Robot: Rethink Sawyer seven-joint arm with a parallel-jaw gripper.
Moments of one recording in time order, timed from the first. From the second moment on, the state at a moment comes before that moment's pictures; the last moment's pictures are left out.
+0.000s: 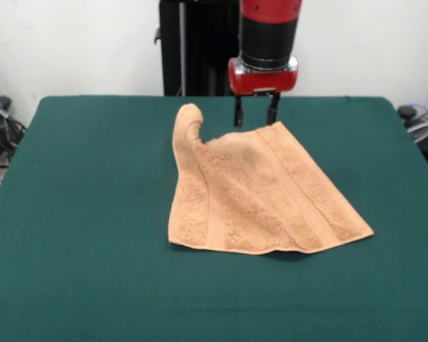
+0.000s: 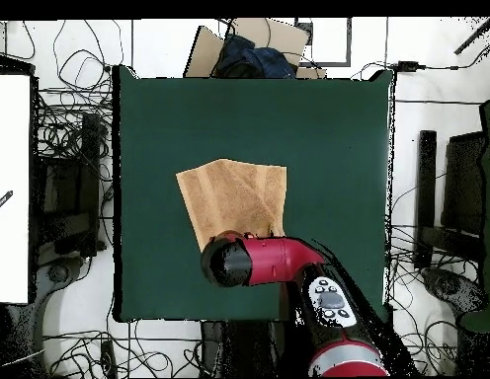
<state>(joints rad) -0.32 -0.68 0.13 1.97 -0.32 0.30 1.63</state>
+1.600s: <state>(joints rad) -0.18 -0.51 -0.03 1.97 -0.32 0.07 1.63</state>
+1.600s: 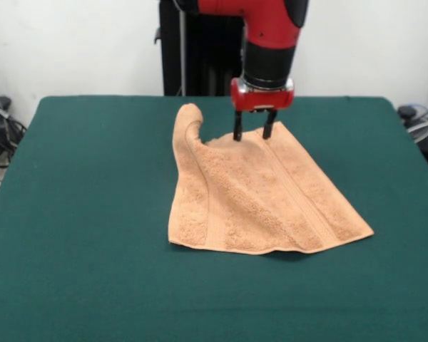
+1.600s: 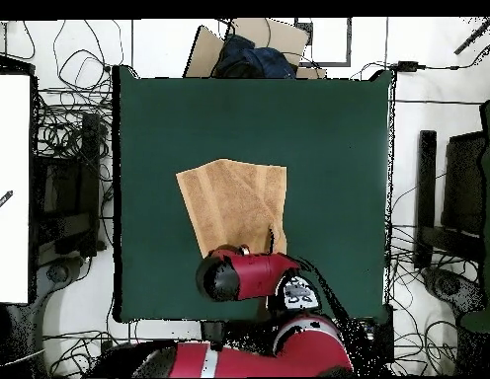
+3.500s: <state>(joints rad) -0.07 -0.47 -0.12 2.07 -0.25 -0.03 1.63</state>
